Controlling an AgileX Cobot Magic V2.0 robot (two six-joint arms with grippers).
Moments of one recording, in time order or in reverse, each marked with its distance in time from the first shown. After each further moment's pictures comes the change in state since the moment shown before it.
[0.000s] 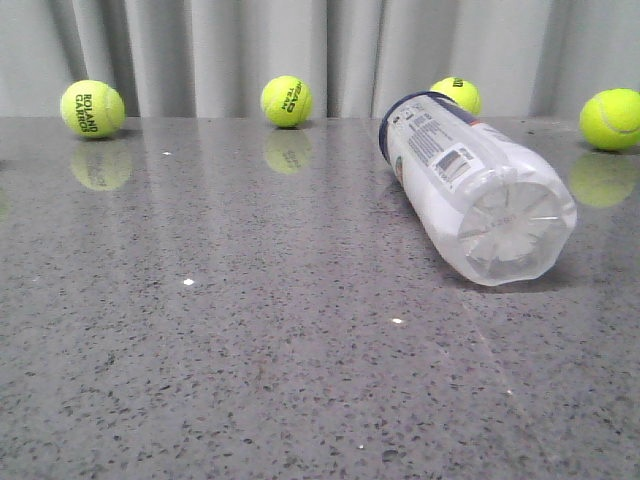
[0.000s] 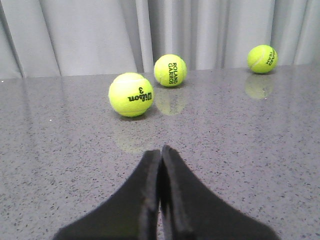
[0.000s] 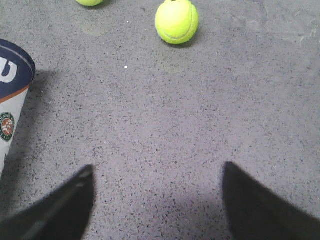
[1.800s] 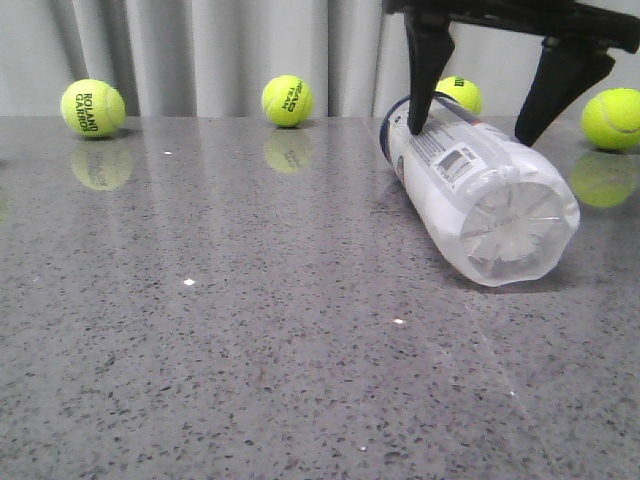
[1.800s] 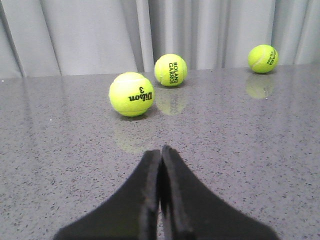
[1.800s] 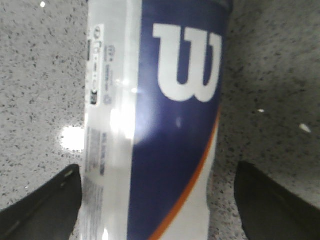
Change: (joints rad) left arm 0.000 0.000 0.000 0.000 0.000 0.000; right arm 0.354 0.976 -0.802 0.215 0.492 0.167
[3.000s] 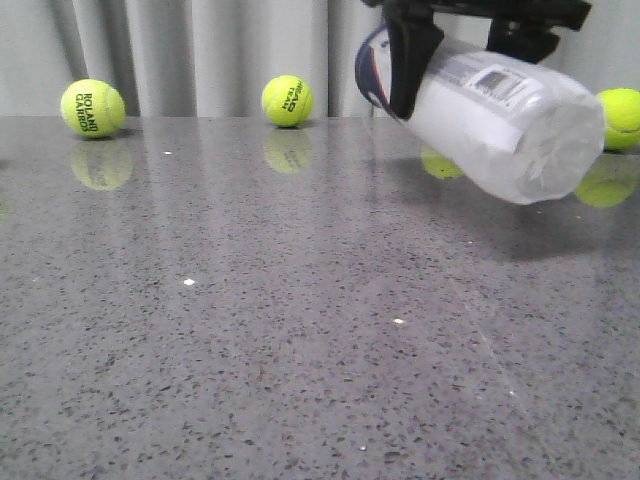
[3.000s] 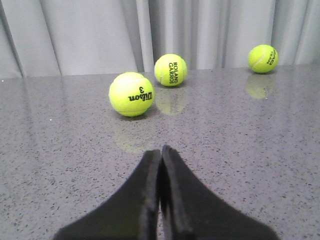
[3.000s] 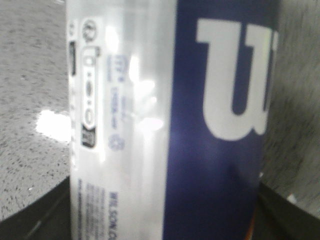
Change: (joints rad) left arm 0.000 0.000 0.000 0.000 0.000 0.000; right arm 0.001 0.088 -0.203 0.011 0.073 -0.278
